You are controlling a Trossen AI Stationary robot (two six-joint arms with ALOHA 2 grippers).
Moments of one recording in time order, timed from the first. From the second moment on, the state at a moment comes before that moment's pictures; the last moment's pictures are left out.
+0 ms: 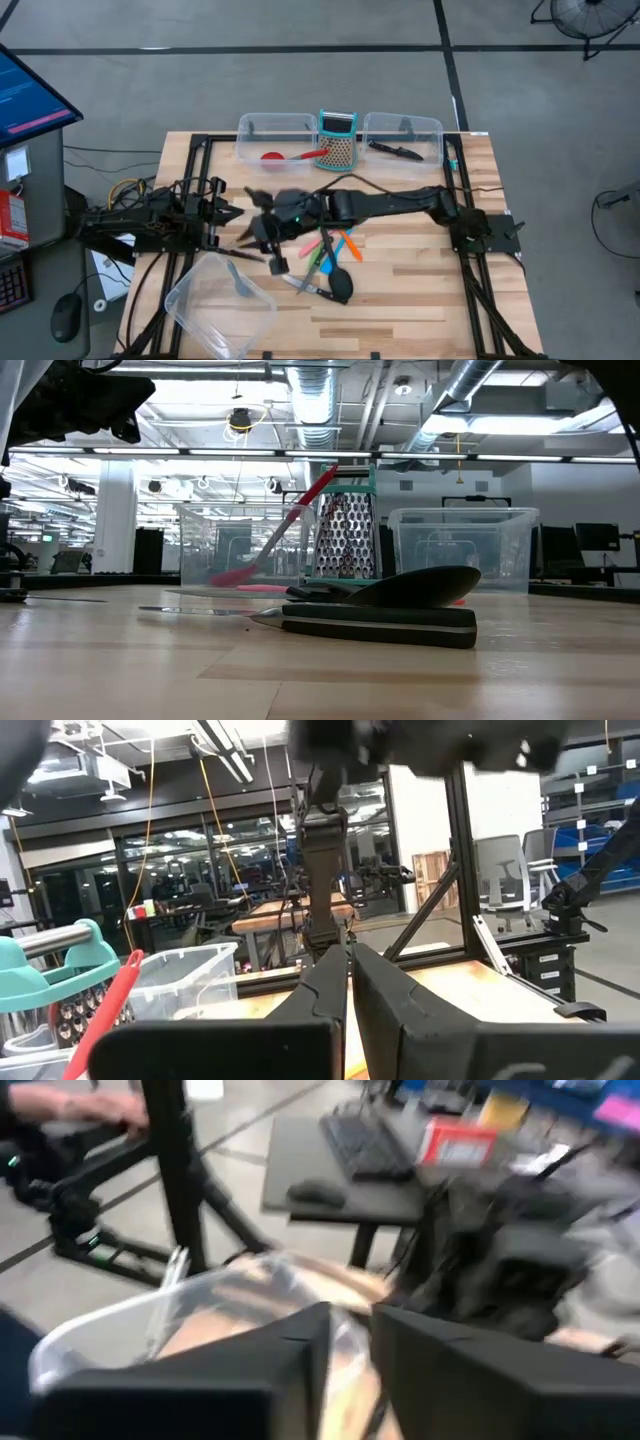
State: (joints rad) left arm 0.05 0.00 0.01 0.25 0.10 0.13; right arm 0.17 2.25 2.36 -0.43 -0.10 -0.14
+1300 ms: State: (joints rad) left arm 0.04 0.00 0.01 0.27 0.10 0.13; right arm 0.21 2.30 2.36 -0.63 0.13 0.09
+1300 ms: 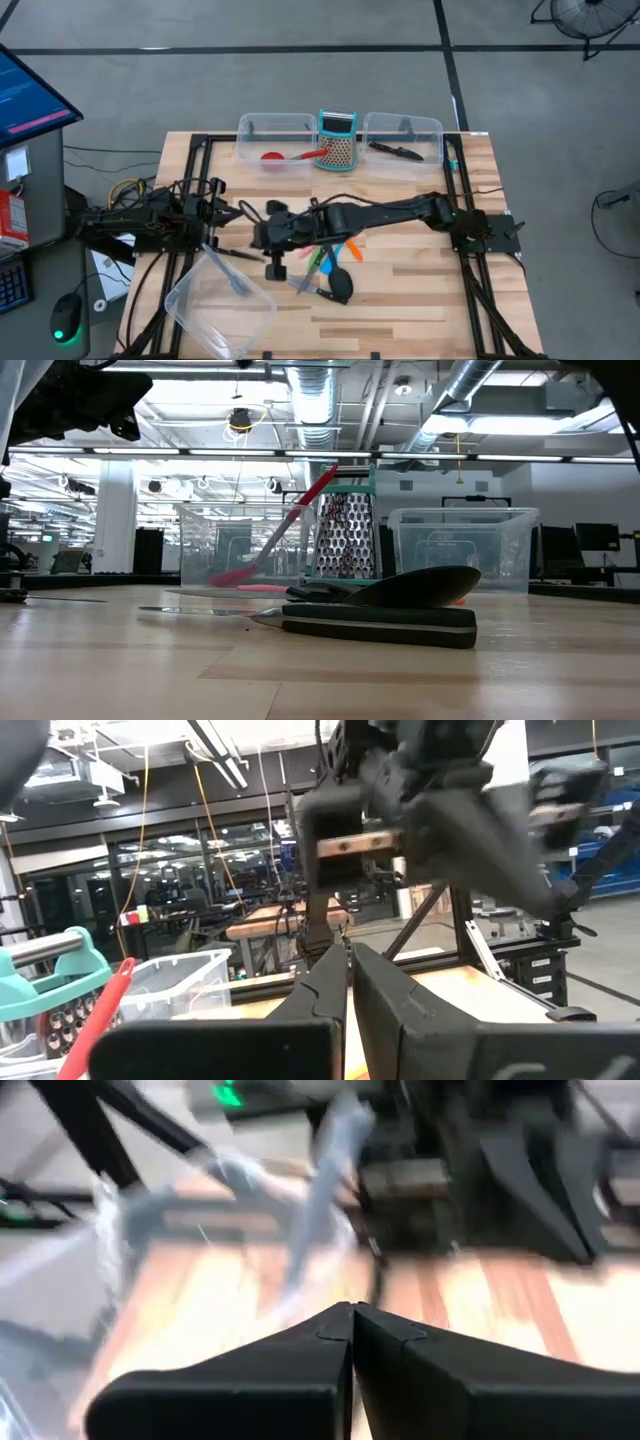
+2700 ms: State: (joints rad) left arm 0.18 0.00 0.01 0.28 0.10 0.13; right arm 0.10 2.33 2.33 -1.45 0.39 0.61
